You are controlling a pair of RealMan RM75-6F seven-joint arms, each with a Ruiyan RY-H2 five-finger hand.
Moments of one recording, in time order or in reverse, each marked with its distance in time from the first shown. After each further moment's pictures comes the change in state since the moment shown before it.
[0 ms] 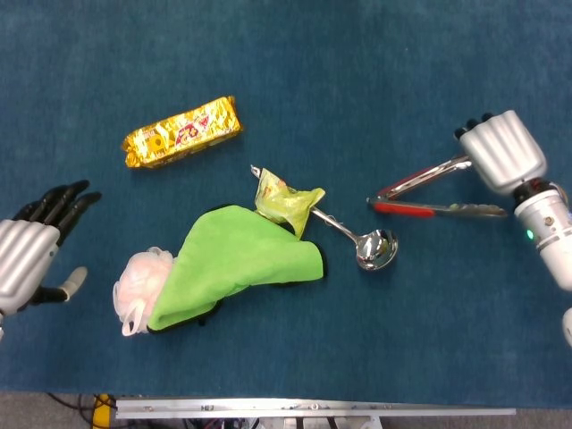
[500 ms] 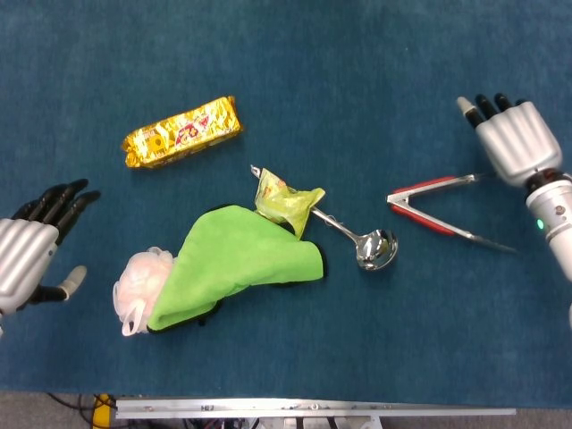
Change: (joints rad) left arm -0.003 -0.001 -0.001 0.004 0.001 0.002 -0.004; right arm 0.016 0.093 0.056 -0.135 0.152 -0.064 -0.108
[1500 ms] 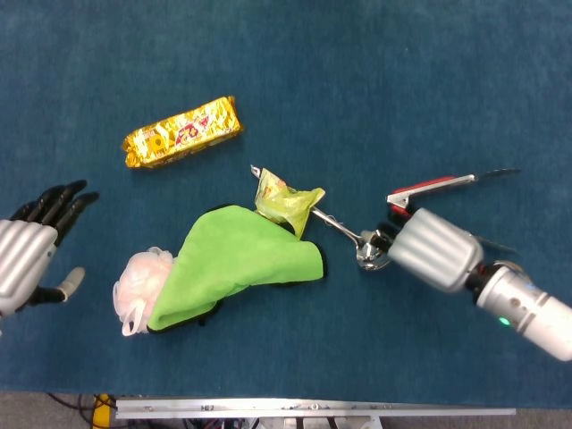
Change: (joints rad) left arm 0.000 0.009 0.005 -0.013 -0.007 -0.005 0.012; right arm -0.034 0.026 -0.169 -0.233 -0.555 -0.052 0.079
